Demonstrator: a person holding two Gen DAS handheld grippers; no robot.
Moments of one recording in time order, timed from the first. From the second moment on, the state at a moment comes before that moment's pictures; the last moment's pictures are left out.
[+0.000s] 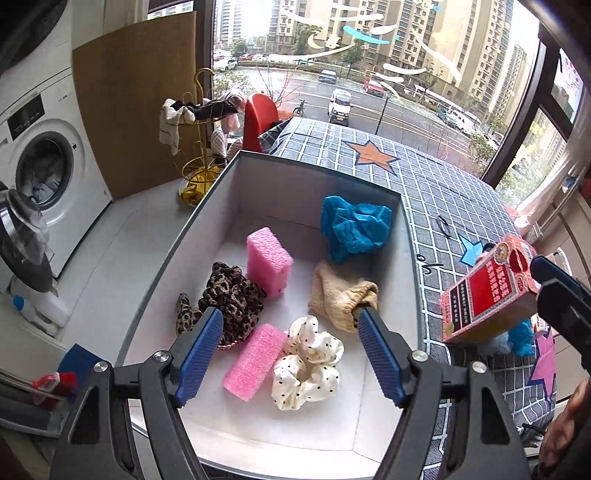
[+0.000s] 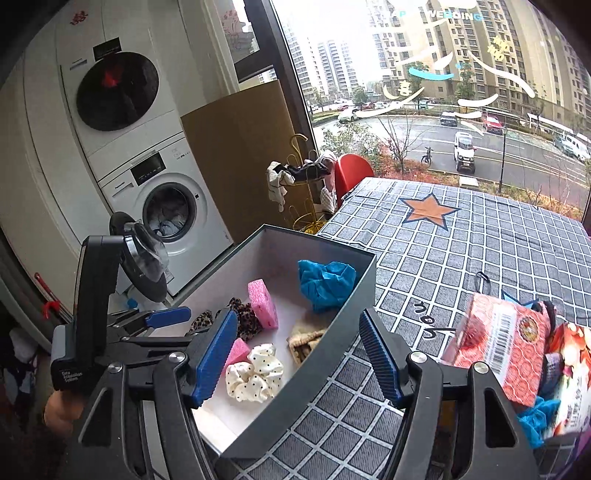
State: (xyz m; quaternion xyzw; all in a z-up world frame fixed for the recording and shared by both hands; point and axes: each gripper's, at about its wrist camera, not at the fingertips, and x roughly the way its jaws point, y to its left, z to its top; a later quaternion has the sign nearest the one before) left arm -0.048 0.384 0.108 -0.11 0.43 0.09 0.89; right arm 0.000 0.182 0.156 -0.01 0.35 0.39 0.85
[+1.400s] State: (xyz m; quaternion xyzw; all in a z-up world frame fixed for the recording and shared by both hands) left arm -0.013 0.091 0.064 0.07 0.50 -0.17 0.85; right arm -0.002 -0.058 0.058 -0.06 0.41 0.29 0.86
